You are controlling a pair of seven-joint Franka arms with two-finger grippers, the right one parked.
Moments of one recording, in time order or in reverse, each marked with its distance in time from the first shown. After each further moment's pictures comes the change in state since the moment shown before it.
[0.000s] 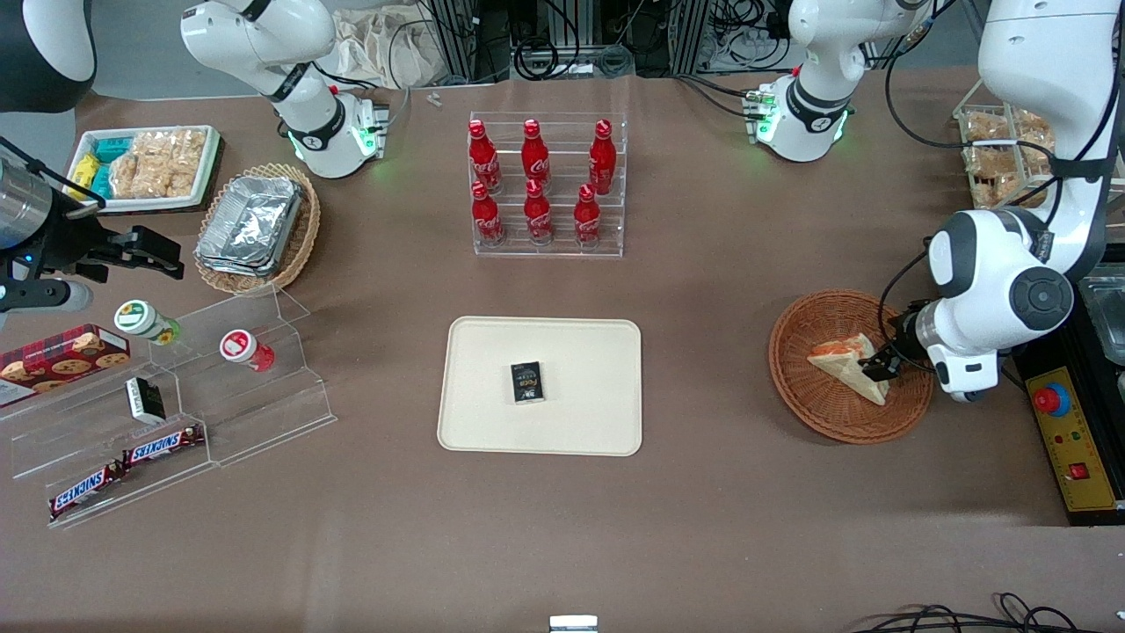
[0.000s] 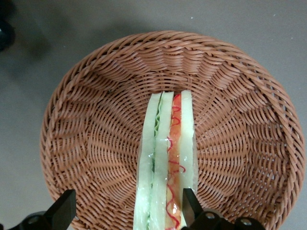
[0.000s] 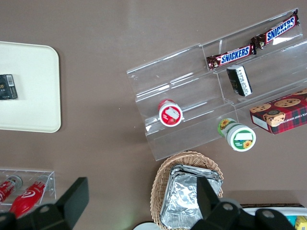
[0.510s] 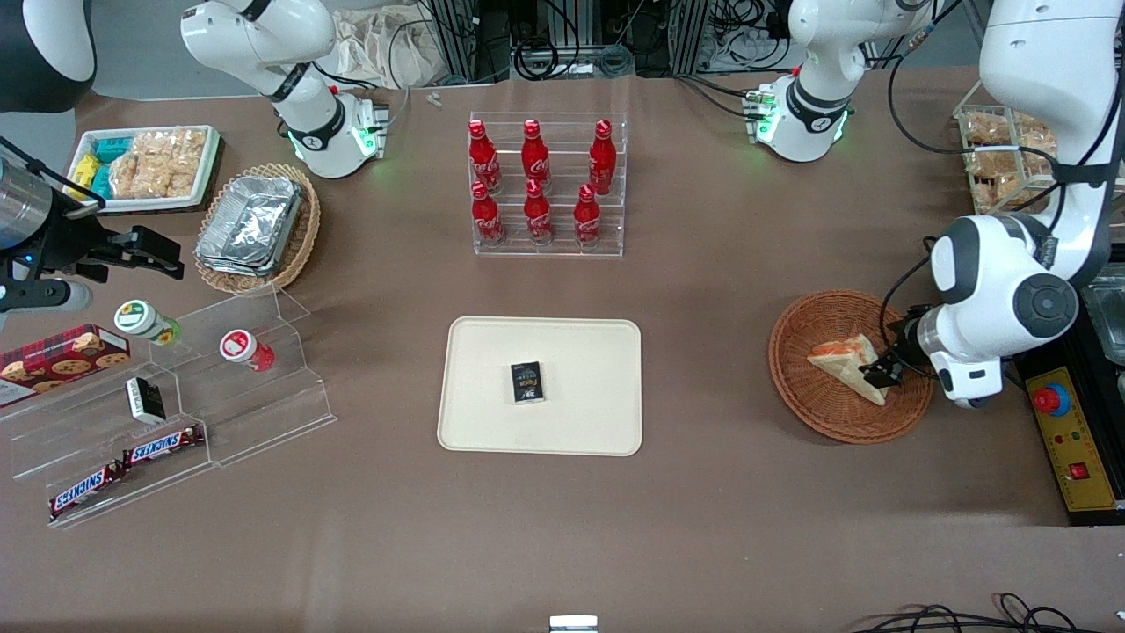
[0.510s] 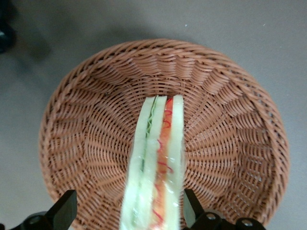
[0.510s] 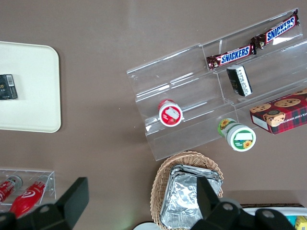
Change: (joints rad) arm -0.002 0.013 -0.002 0.084 0.000 -0.086 -0.015
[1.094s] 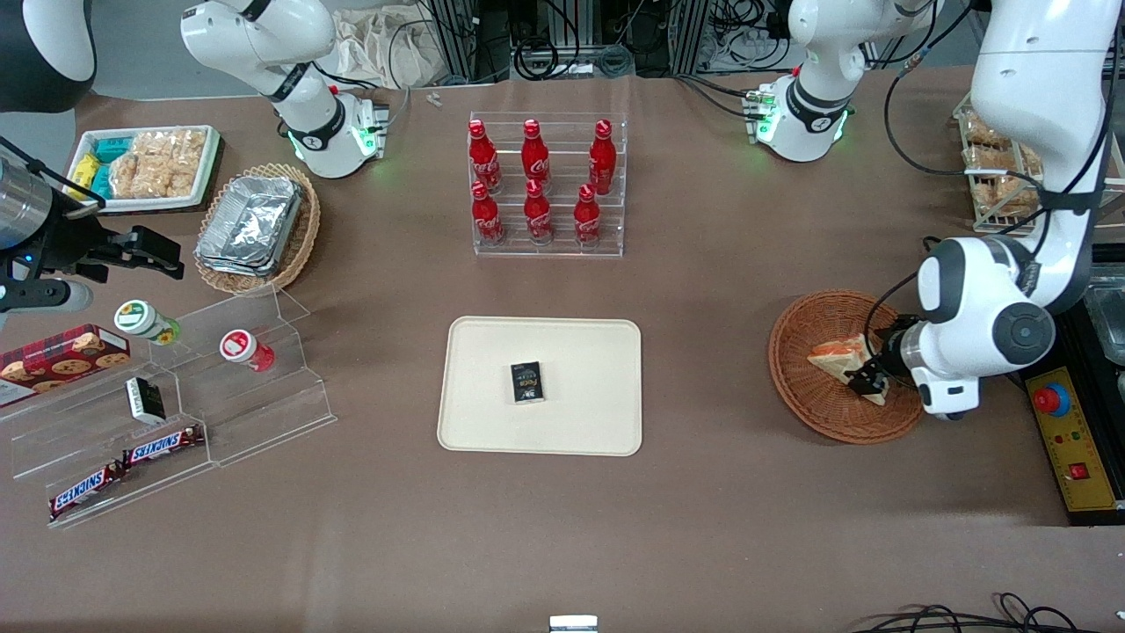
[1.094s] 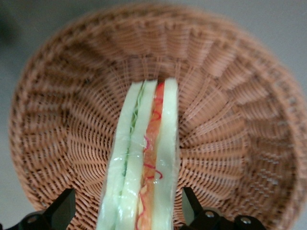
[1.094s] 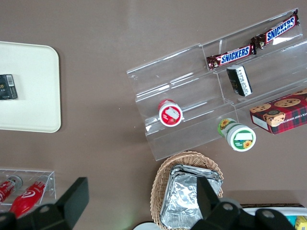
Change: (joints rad) arm -0.014 0.106 -0.018 0.002 0.001 0.036 -0.003
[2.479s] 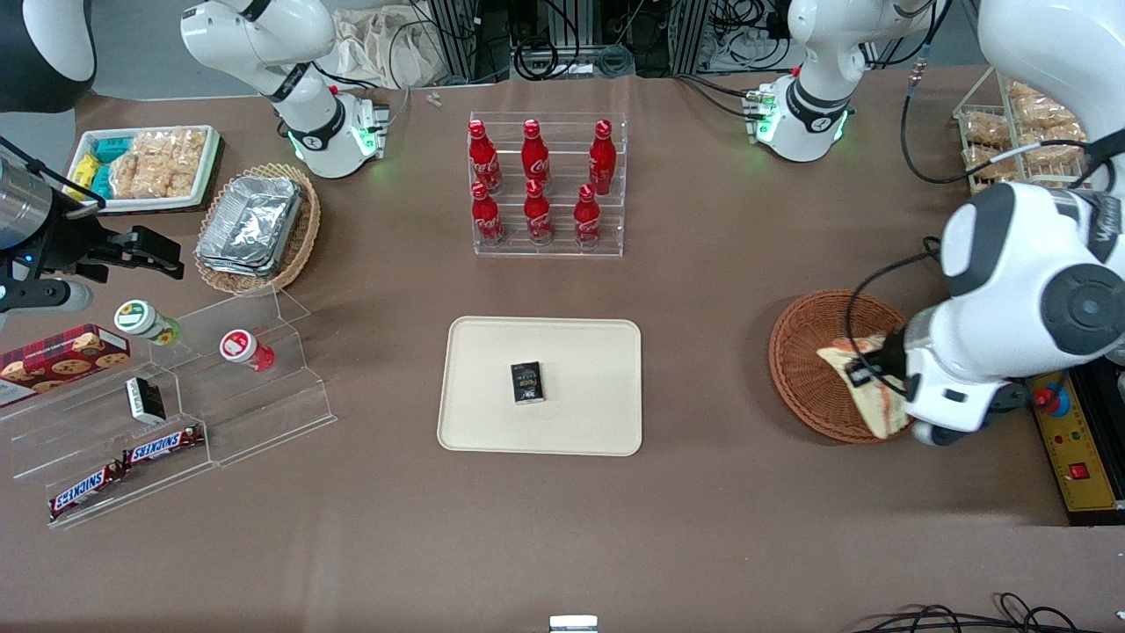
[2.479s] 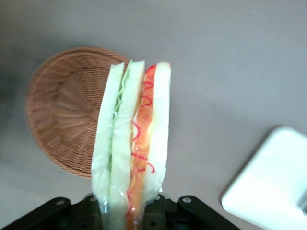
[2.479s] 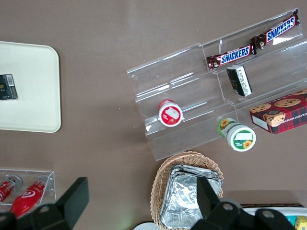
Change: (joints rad) arm -0.070 -0.010 -0.215 0.568 0.034 -0.515 0.301
